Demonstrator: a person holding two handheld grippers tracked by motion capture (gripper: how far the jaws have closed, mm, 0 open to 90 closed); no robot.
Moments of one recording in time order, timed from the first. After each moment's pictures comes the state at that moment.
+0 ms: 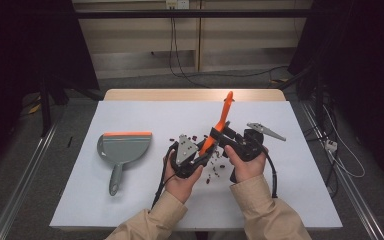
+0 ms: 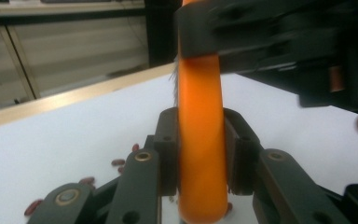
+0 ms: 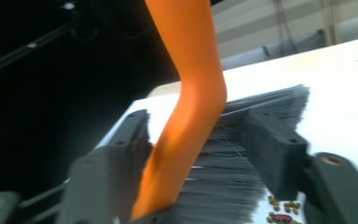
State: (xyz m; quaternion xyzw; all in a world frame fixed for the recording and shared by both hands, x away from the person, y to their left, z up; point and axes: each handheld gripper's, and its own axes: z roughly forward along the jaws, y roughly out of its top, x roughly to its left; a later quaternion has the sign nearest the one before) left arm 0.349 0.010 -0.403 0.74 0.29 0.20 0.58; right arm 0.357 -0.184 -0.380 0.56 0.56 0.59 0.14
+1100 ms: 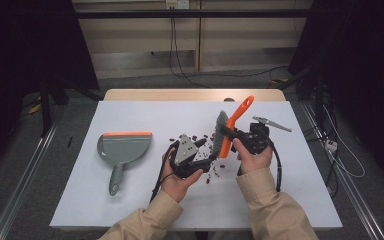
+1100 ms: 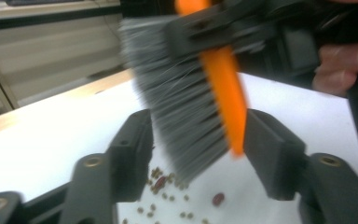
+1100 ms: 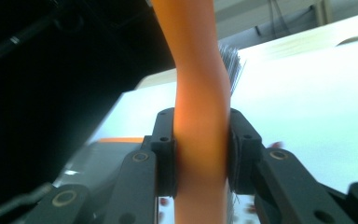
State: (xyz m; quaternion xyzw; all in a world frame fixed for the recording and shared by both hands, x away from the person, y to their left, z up) left arm 0.355 0.021 -0.400 0.77 0.25 0.18 0.57; right arm 0.372 -0.209 -0.373 0.58 0.58 0.56 0.13
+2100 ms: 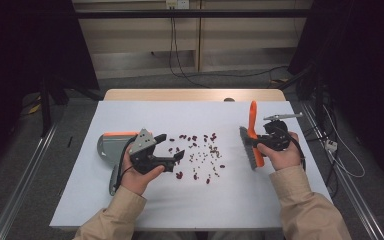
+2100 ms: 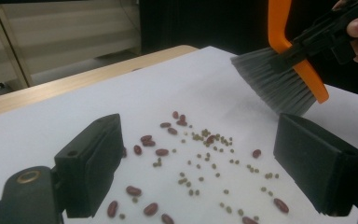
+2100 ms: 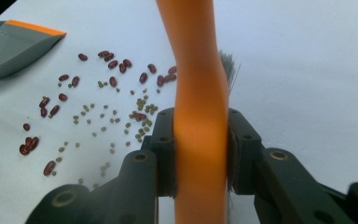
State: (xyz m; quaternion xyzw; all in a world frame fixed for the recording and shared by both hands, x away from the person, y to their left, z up) left arm 0.371 0.117 -0.388 0.77 0.29 0.15 0.56; right arm 0.385 -0.273 -0.378 0.55 0.74 0.38 0.11
